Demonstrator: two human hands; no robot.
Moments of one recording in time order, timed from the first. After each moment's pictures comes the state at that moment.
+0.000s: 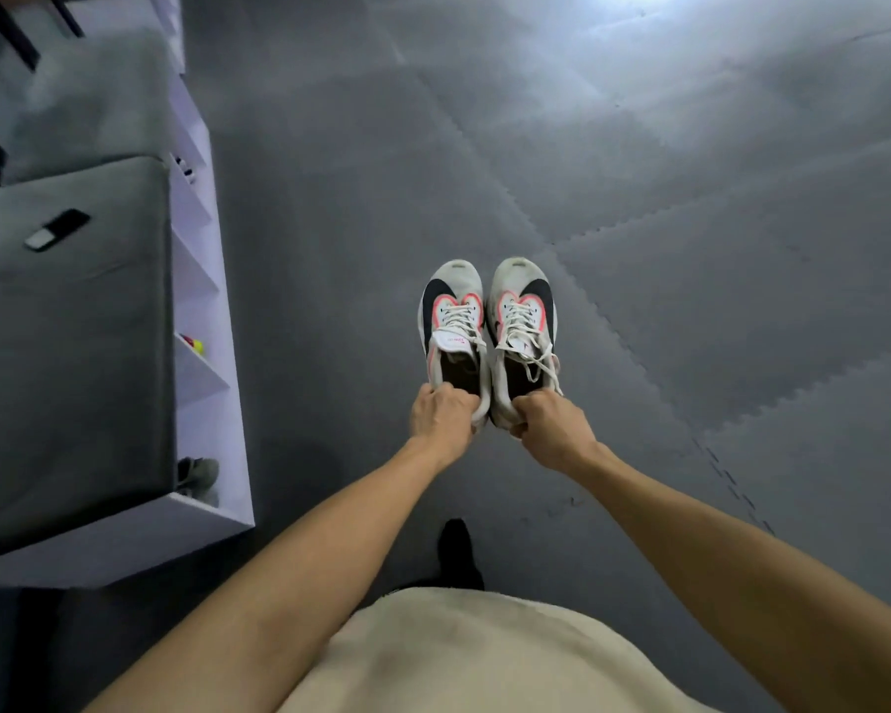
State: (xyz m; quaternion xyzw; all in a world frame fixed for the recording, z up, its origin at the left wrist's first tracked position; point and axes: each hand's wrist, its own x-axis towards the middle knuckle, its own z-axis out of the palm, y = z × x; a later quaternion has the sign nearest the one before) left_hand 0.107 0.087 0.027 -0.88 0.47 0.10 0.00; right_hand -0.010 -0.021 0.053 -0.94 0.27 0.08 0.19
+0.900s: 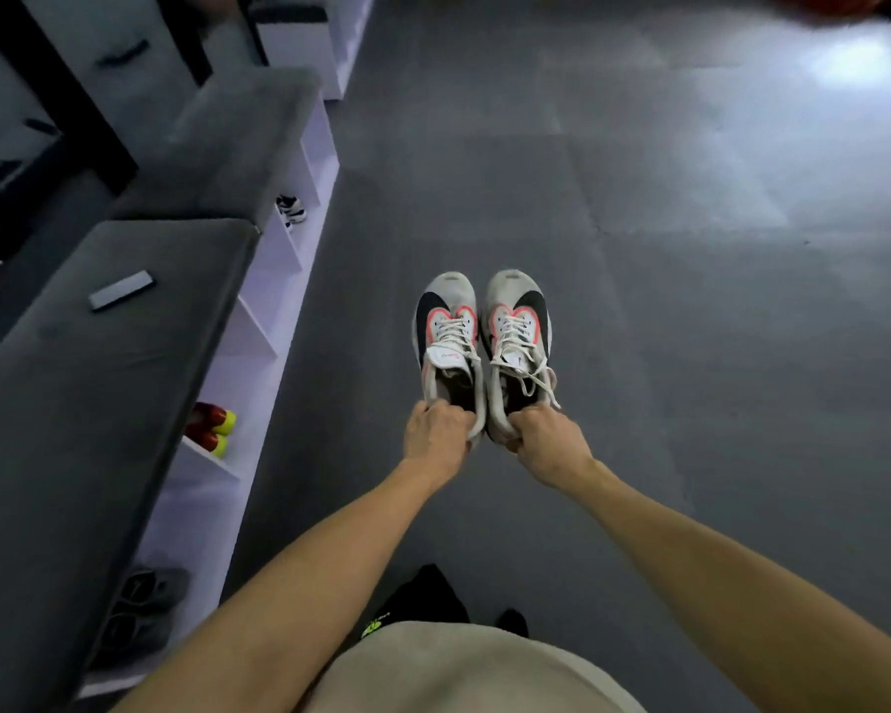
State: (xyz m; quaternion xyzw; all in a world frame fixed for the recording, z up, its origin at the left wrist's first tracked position) left_hand 0.558 -0.178 0.041 -0.95 0.29 0.05 -0.03; right_hand 0.493 -0.325 0.078 -0.97 0.08 0.12 0.17
